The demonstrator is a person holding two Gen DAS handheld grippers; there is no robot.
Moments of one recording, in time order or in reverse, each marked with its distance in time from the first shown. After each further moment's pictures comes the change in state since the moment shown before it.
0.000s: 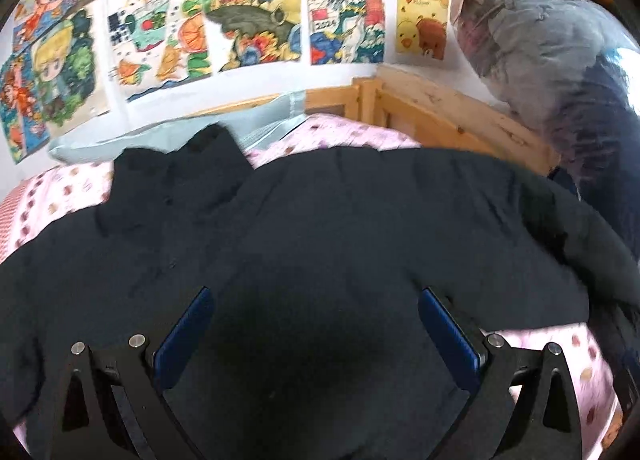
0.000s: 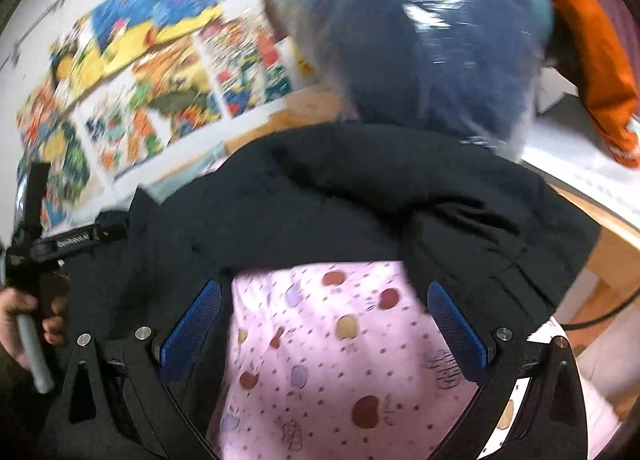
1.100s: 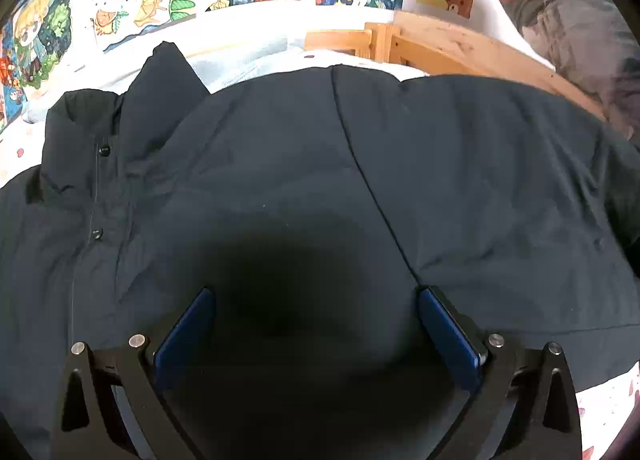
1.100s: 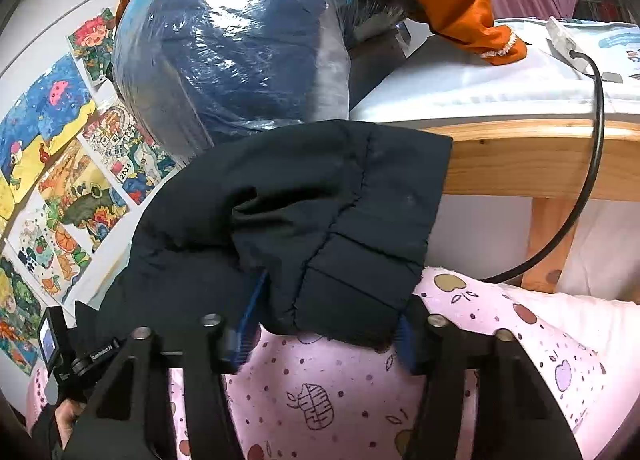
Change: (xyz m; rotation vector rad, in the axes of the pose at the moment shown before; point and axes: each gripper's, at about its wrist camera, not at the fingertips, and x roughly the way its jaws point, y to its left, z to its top) left arm 0.113 -0.021 -0.017 -0.042 0.147 0.056; right arm 0.019 -0.080 -0.018 0.395 -0.114 -0.210
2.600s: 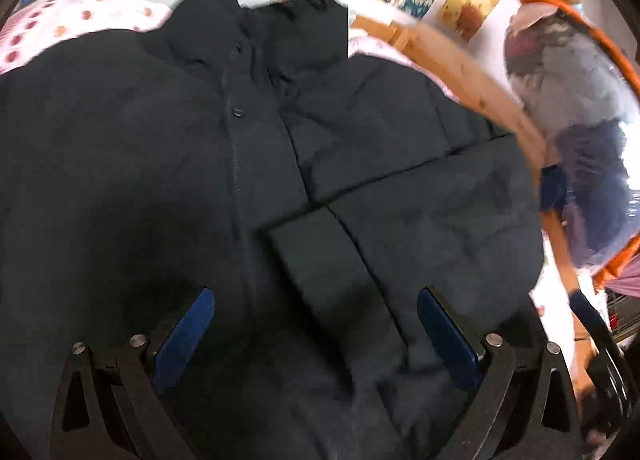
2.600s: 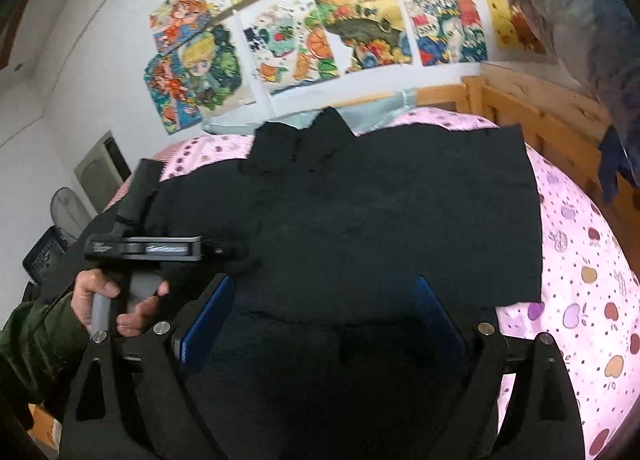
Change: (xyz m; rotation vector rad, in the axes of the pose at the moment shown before) left arm -0.061 0.192 -0.061 -0.168 0.159 -0.311; right arm -0.042 0.225 -0.101 -0.735 0.401 0.651
